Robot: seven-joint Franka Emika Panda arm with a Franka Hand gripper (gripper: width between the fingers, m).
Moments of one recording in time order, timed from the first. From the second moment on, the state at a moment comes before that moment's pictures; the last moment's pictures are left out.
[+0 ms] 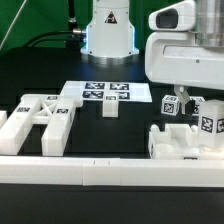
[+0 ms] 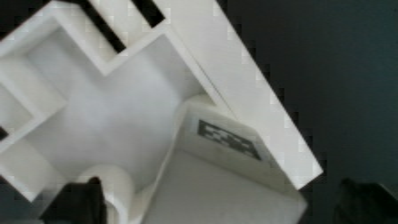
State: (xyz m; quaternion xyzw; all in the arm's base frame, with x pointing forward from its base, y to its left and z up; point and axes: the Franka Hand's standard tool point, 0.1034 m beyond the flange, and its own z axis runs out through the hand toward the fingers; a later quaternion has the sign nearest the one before) arm 0.633 0.120 0.078 -0.96 0.28 -0.01 0.05
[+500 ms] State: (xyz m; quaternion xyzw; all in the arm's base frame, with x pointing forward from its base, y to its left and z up) arm 0.636 0.113 0.081 -1.00 -0.05 -0.02 0.01
